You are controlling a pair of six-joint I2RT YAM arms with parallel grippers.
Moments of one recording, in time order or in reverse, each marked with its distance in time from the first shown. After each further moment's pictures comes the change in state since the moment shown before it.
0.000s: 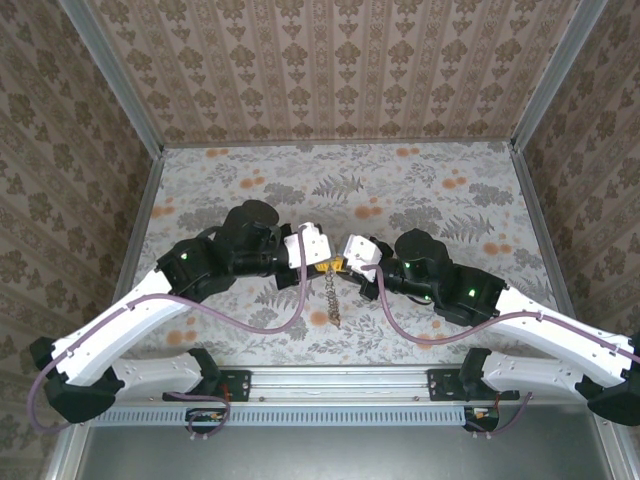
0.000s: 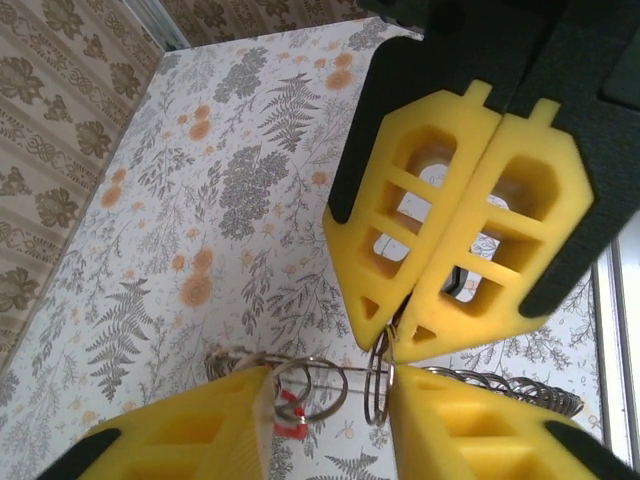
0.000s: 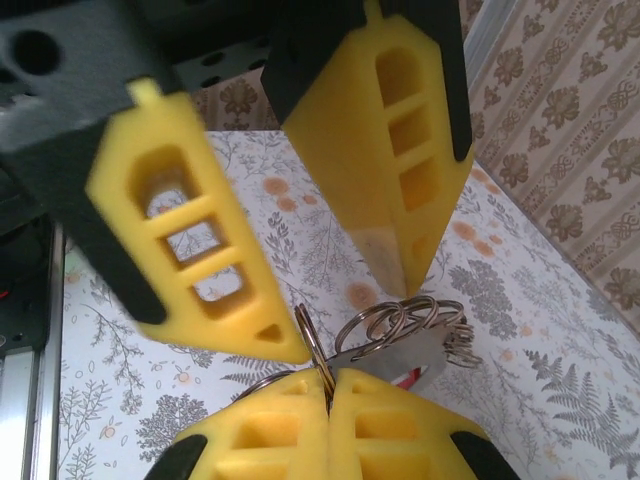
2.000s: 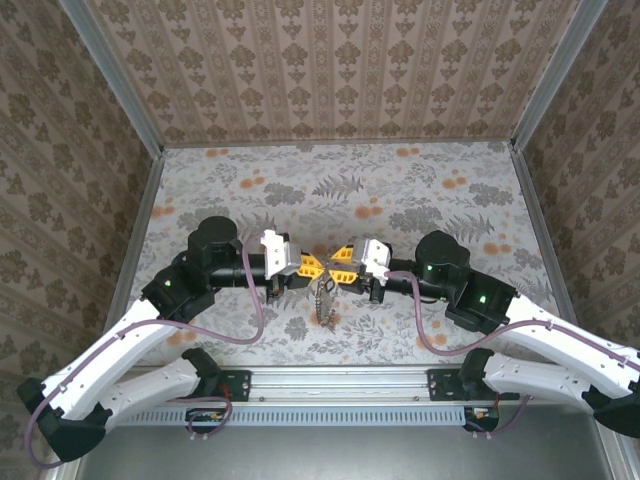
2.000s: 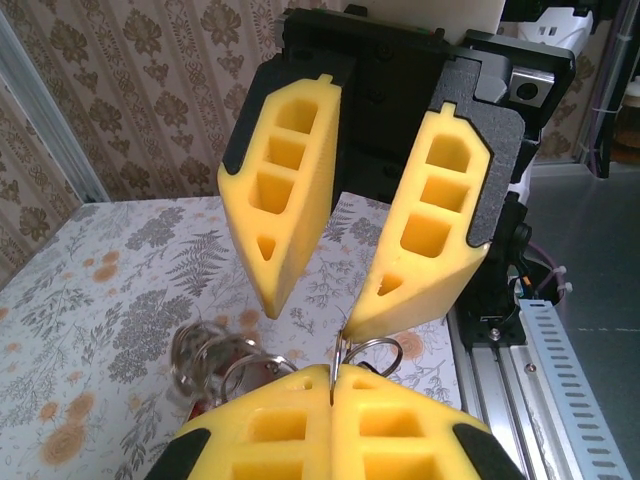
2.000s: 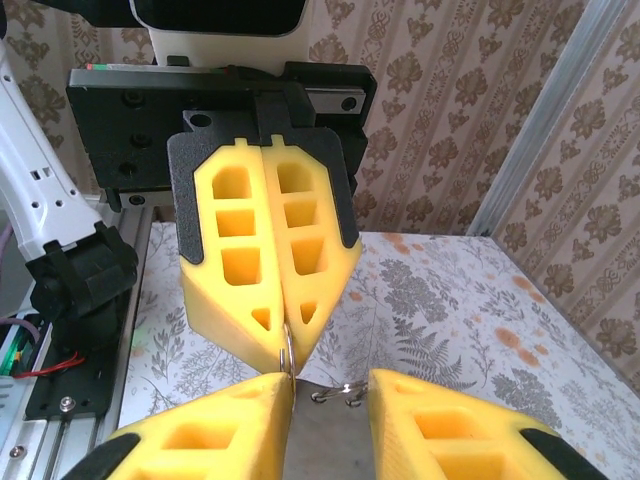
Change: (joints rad) left arm 0.167 -0.235 -0.333 0.408 0.503 -0.192; right arm -0.034 -0.085 -0.082 0.188 -0.227 0.004
